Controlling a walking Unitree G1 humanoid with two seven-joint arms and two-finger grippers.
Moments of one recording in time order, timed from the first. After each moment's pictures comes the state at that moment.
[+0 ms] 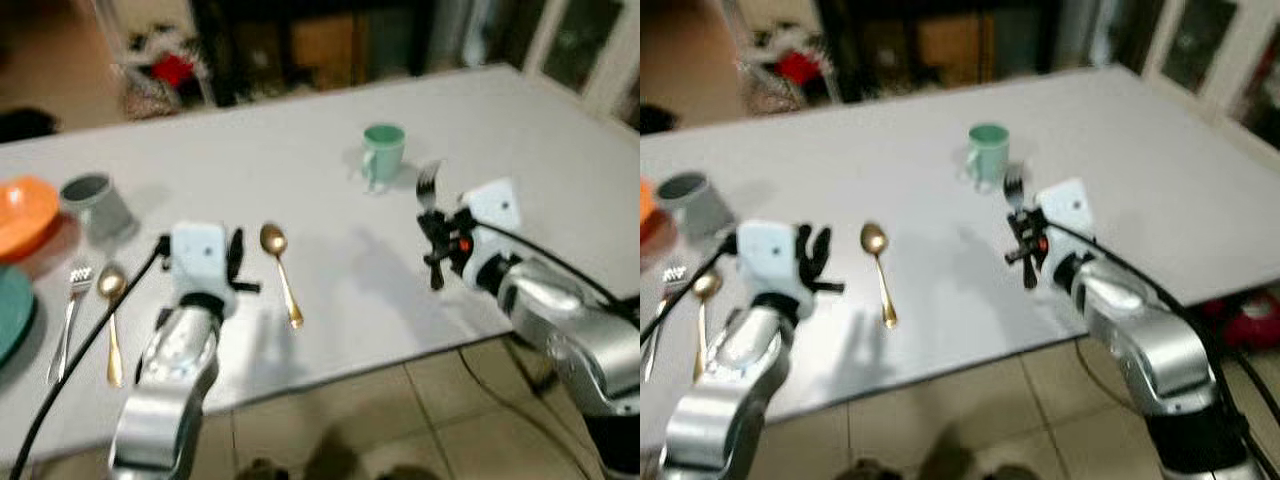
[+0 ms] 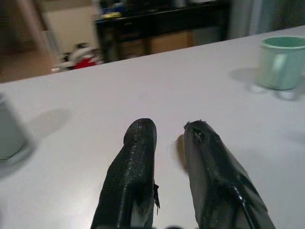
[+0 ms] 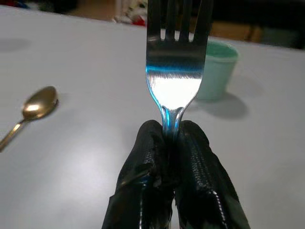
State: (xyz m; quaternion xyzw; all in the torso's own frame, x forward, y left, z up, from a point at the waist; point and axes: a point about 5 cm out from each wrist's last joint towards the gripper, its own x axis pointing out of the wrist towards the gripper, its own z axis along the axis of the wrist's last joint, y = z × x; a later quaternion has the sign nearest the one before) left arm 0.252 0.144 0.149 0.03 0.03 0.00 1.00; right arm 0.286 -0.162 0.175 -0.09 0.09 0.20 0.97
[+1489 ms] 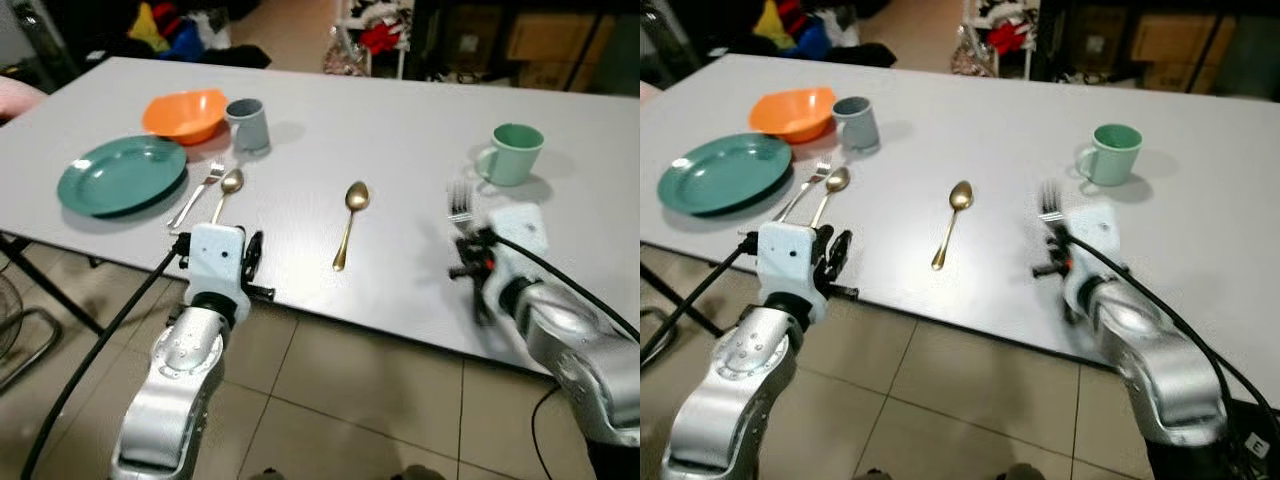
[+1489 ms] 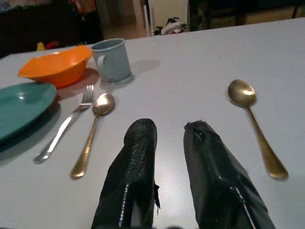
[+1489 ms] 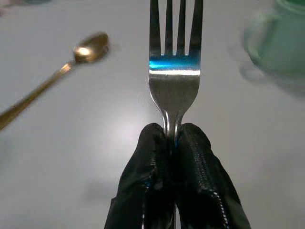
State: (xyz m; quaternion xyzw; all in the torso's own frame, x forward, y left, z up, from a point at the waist) left arm 0.252 0.136 0.149 0.06 0.03 -0.07 0.99; right arm 0.264 -0.191 0.152 -0.06 0.18 0.06 0.98
